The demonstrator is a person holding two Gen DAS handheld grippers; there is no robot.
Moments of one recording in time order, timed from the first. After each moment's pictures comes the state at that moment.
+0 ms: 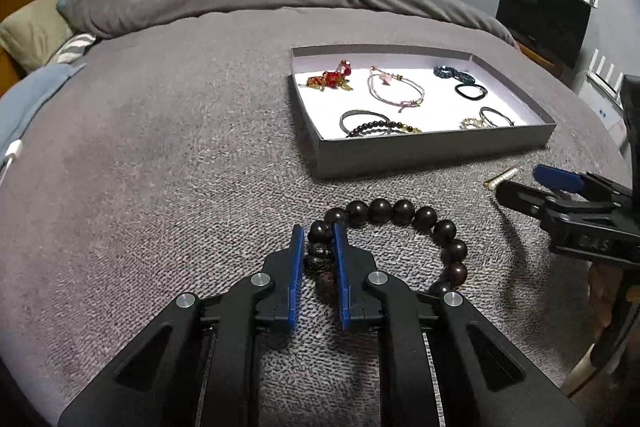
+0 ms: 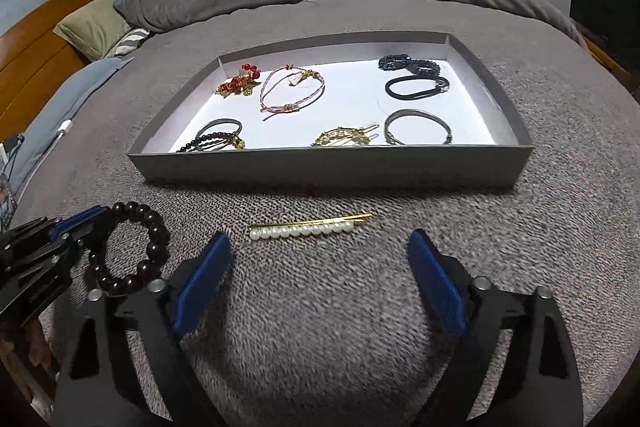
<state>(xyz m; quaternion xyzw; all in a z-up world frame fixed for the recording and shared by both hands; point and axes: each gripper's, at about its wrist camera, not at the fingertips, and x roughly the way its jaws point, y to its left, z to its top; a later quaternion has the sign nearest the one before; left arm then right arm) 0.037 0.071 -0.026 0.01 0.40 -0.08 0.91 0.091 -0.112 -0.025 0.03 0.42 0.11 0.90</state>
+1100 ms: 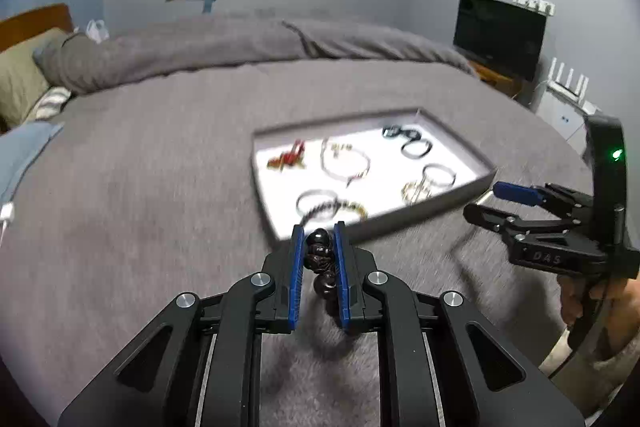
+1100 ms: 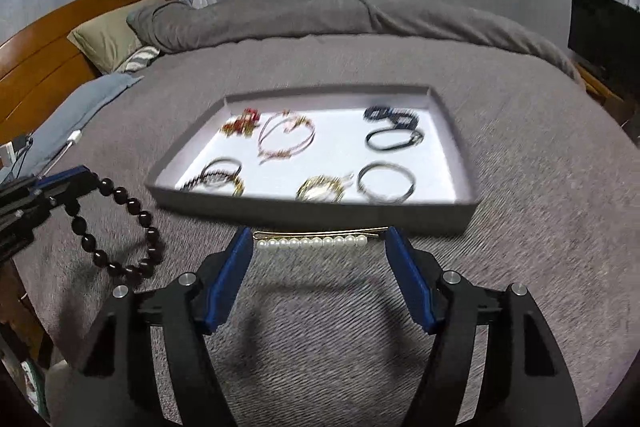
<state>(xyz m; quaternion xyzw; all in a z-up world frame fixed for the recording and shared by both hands) 0.031 0.058 0.052 0.03 0.33 -0.15 0.93 0.075 -0.141 0.019 0.01 0.37 0.12 0.92</state>
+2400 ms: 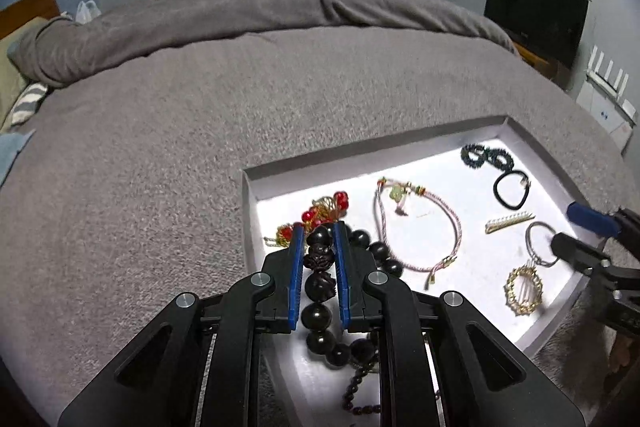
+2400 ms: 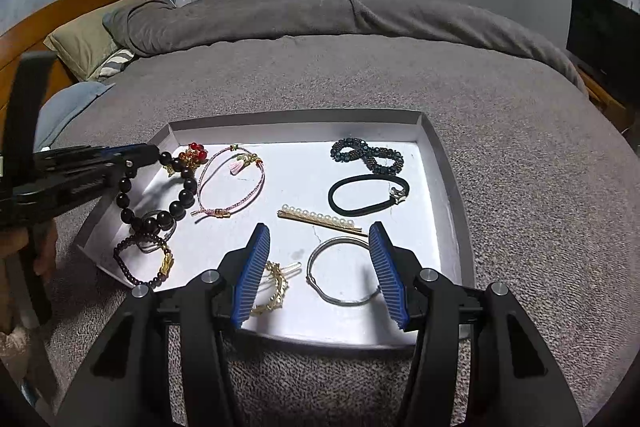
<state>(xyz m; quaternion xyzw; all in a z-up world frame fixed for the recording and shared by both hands) 0.207 0.034 -0.005 0.04 0.40 -0.12 0.91 0.163 -0.151 0.005 0.00 0.38 0.10 0.92</state>
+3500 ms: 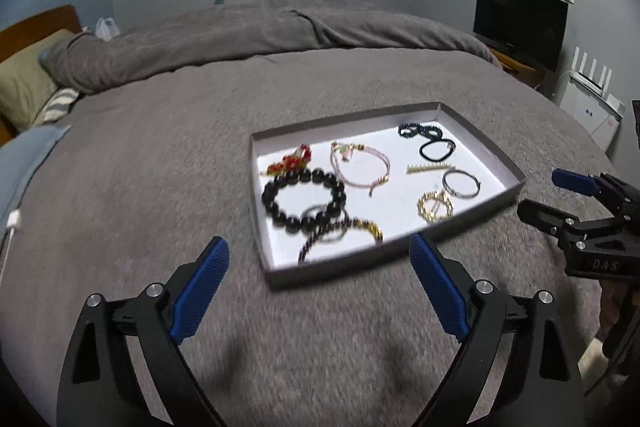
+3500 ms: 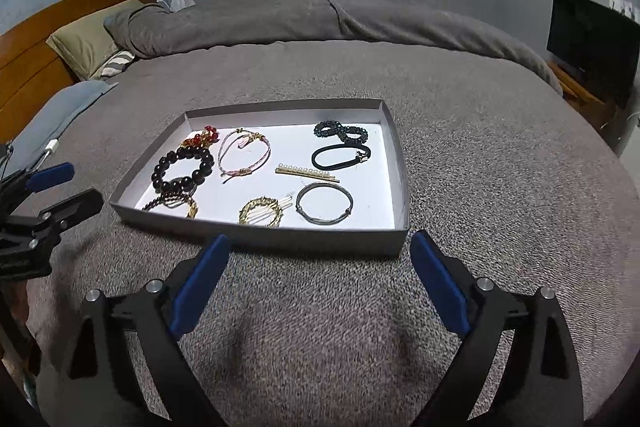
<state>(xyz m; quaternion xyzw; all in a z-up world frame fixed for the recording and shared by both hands) 0.062 0.029 0.037 0.04 0.36 -0.10 0.93 0.084 -0.167 0.031 0.00 0.37 0.08 0.93</state>
